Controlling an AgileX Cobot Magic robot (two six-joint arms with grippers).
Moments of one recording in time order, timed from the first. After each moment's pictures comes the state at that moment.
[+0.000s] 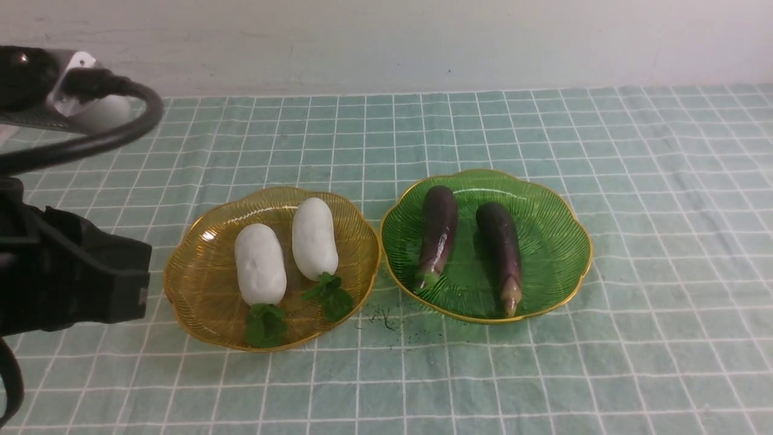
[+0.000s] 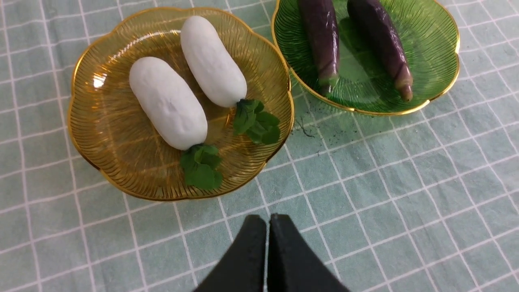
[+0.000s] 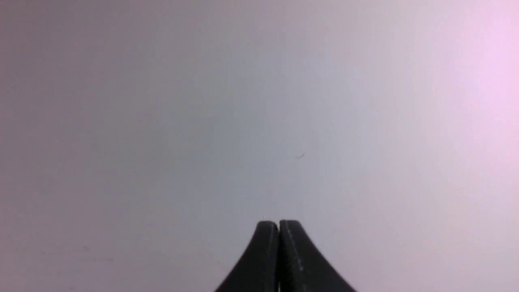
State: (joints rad) right arm 0.20 0.08 -0.53 0.23 0.19 -0.14; left arm -0.54 0.87 -1.04 0.10 0.98 -0.28
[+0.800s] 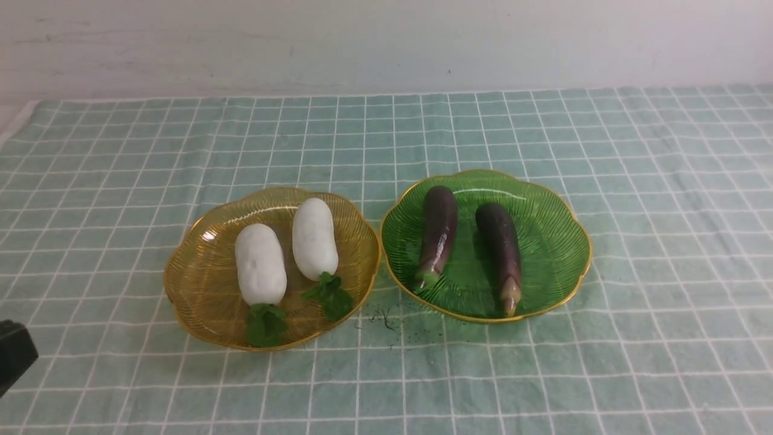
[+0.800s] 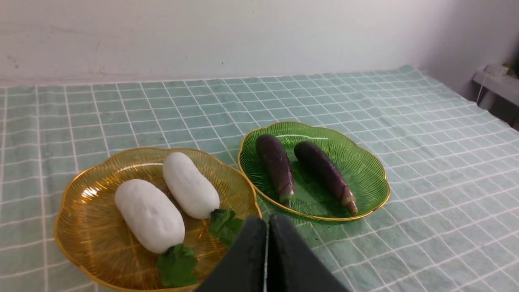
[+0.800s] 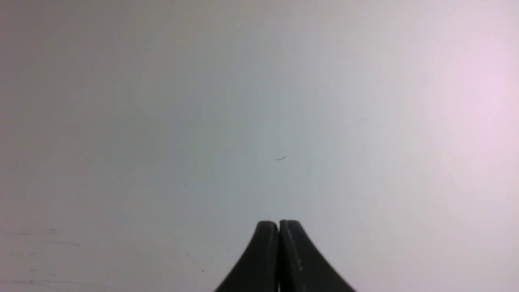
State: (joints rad) right arm 0.20 -0.02 -0.41 0.18 0.14 -0.20; left arm -0.54 0.22 -0.56 0.10 0.61 -0.28
